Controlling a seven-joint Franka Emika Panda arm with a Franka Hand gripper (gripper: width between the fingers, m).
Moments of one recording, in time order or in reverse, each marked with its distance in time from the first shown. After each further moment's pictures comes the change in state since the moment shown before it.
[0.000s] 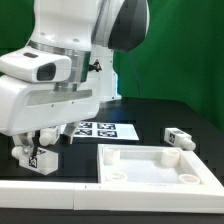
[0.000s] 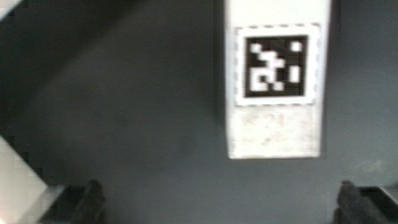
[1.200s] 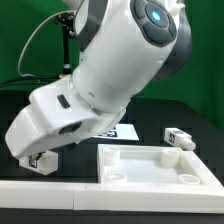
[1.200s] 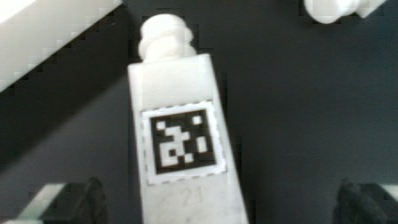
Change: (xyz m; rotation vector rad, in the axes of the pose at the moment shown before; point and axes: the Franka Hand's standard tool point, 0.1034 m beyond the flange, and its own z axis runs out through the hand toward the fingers) arm -0.010 -0.023 0.018 0.121 -0.613 0.095
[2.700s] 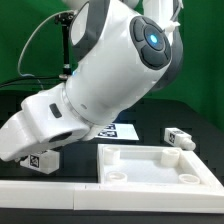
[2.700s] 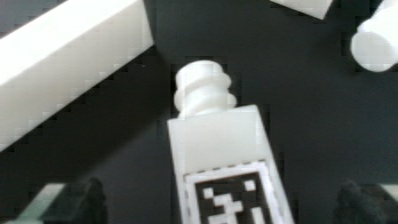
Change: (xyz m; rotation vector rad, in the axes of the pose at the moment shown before) arm -0.014 0.012 0.019 -0.047 -0.077 -0.009
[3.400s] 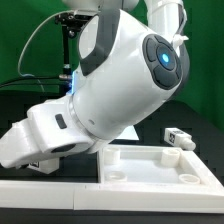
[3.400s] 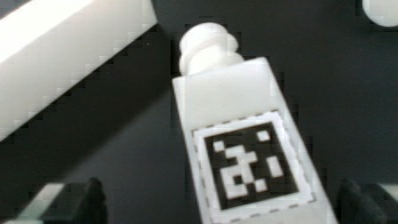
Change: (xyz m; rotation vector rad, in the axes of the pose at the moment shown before) arm 0.016 0.004 0.001 -0.024 -0.035 0.077
